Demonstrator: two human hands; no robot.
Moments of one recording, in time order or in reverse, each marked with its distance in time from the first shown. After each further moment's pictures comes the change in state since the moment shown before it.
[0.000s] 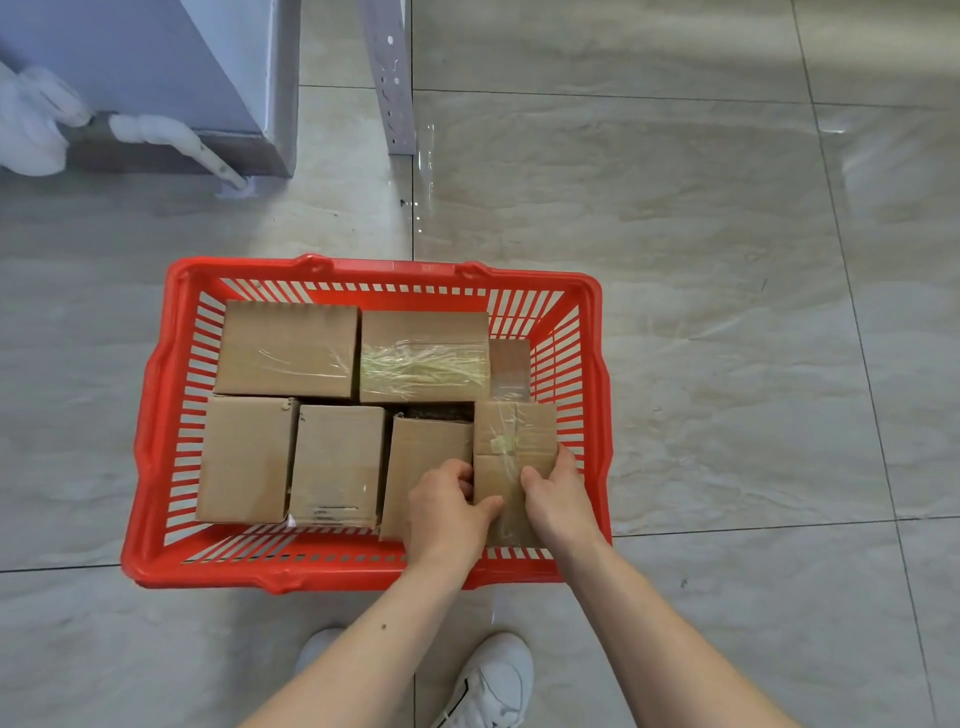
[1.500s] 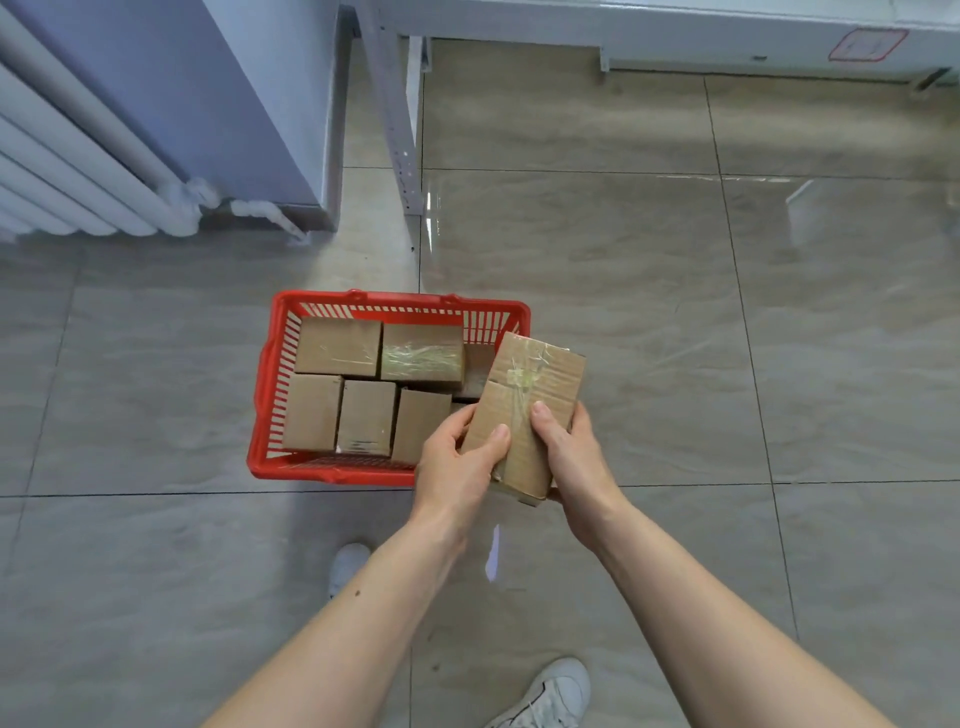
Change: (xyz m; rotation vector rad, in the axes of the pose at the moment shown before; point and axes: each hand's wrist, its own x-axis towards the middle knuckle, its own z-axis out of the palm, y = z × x) left_hand -0.223 0.139 -0.110 -0.795 -0.131 0.021; right_hand -0.210 -0.045 -0.155 0.475 -0.177 -0.200
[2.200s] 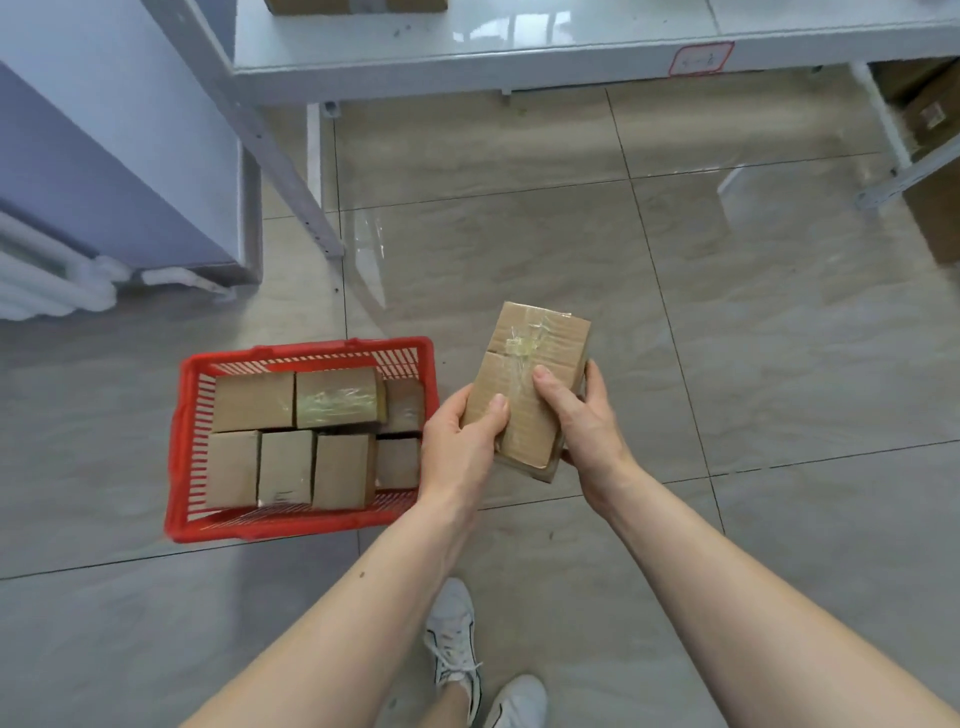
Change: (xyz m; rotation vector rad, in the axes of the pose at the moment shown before) left_hand -0.004 0.045 0.172 -0.015 -0.028 0.012; right_hand 0.018 -0.074 -0.159 0.104 0.055 -0.142
